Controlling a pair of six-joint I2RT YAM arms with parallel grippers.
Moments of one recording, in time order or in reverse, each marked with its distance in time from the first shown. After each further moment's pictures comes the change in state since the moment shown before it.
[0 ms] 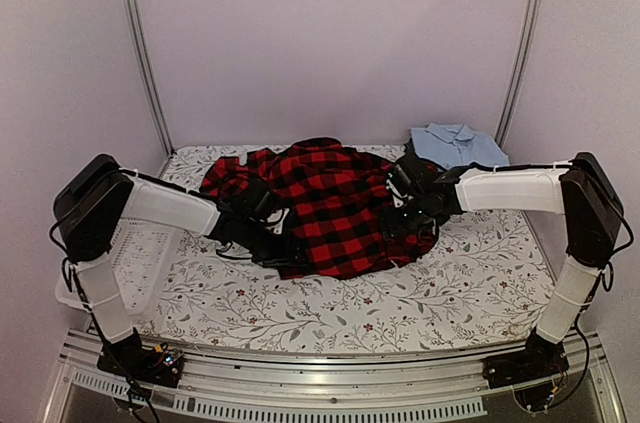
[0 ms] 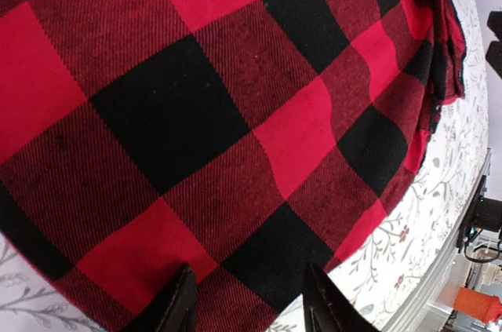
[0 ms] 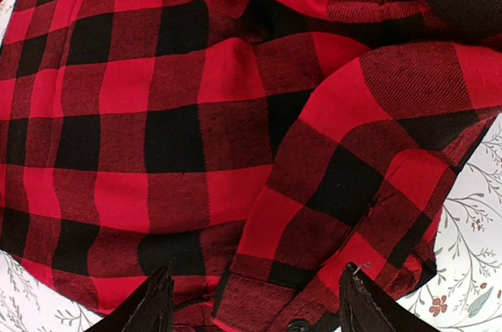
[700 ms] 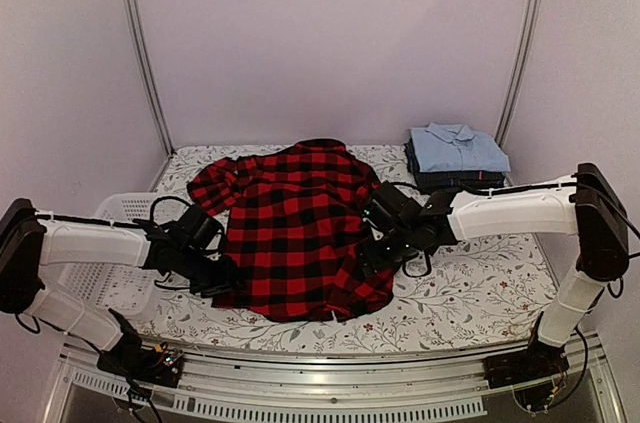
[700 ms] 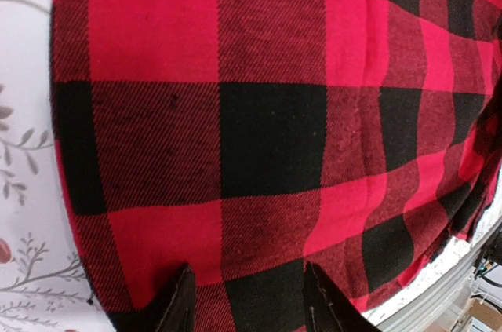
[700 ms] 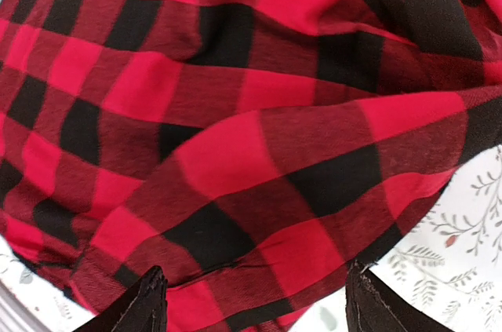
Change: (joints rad) left arm 0.094 -0.513 -0.460 -0.180 -0.150 -0.185; right arm 0.225 -0.056 -0.076 -0.045 -0.007 0.093
